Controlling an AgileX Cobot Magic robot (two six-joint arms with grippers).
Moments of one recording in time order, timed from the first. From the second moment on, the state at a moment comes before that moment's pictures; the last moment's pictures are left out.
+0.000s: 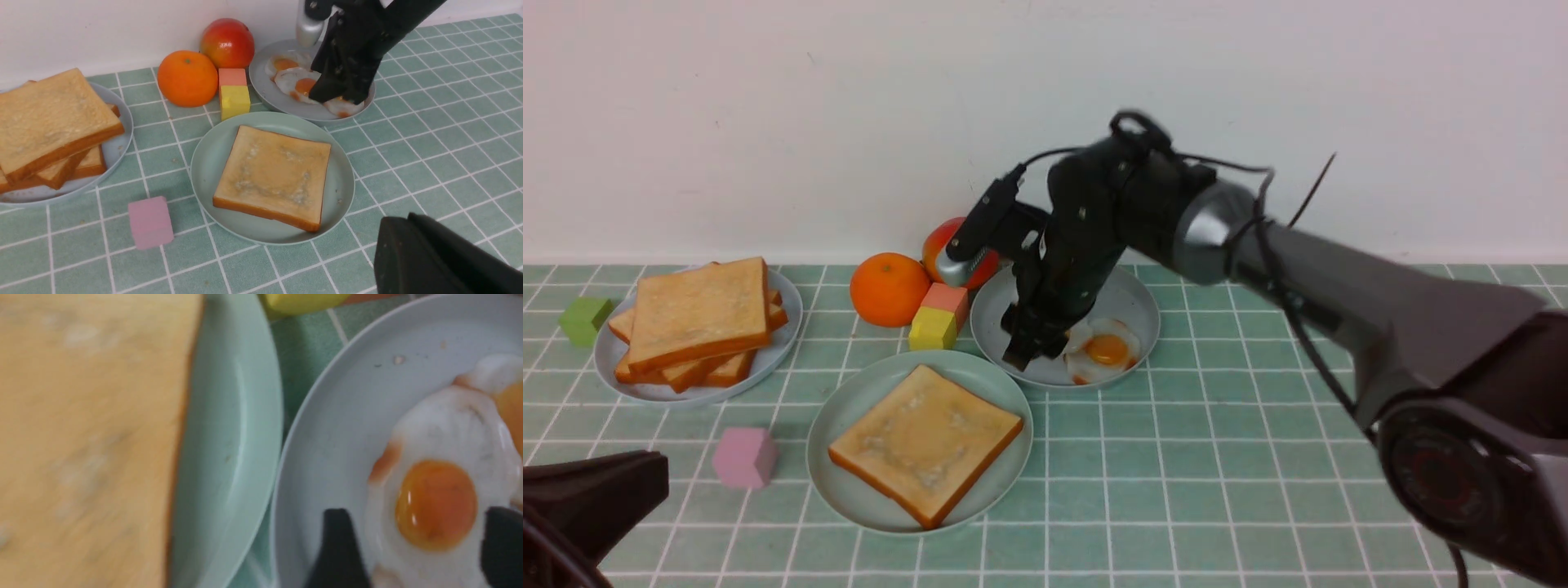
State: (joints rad) right arm 0.59 2.41 -2.17 -0.03 0.88 -0.44; left arm -0.61 0.49 -0.51 0.28 0.50 -0.43
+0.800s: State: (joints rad) right arm 0.61 2.47 -2.18 -0.20 0.83 -0.33; left arm -0.61 0.49 -0.51 0.31 0.51 -0.43
